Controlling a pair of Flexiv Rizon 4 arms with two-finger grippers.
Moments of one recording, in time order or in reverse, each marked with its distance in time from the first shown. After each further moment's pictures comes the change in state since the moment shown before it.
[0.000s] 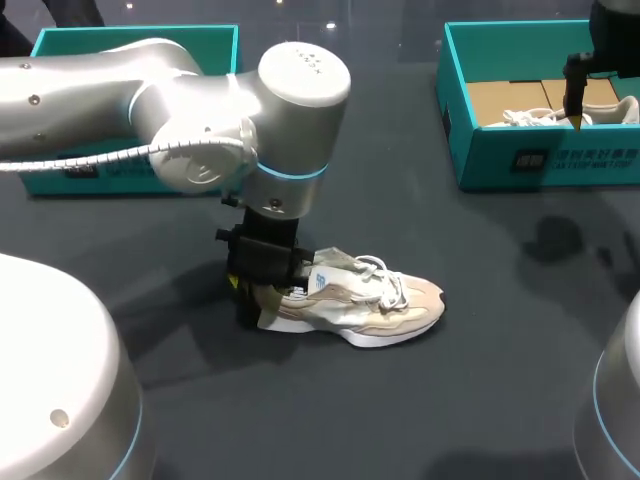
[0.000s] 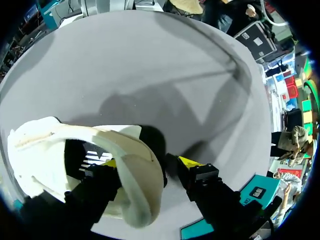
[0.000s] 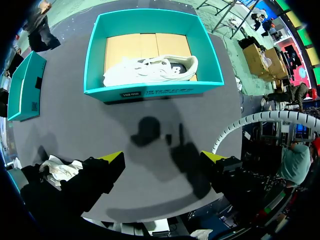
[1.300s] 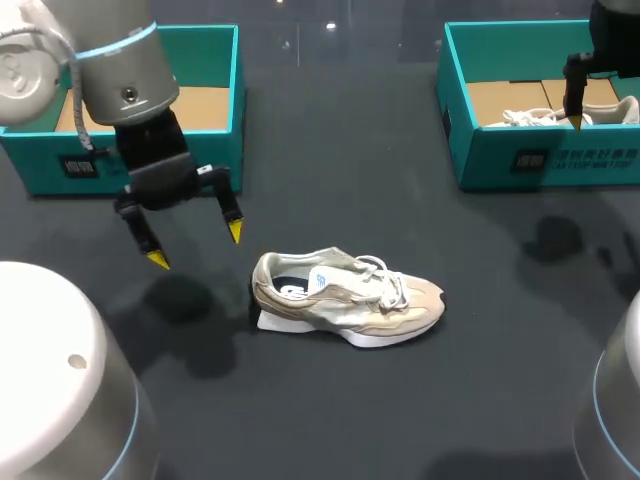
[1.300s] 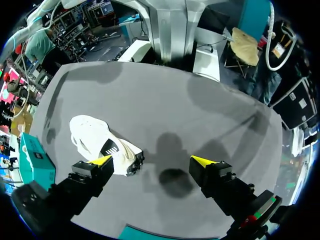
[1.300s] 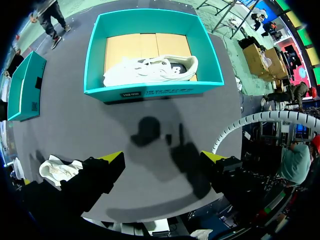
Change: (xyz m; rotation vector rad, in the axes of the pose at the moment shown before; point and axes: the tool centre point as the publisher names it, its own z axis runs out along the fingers) left arm 0.081 -0.061 -0.119 0.275 -0.421 -0.447; right arm 0.000 0.000 0.000 0.000 0.000 0.000
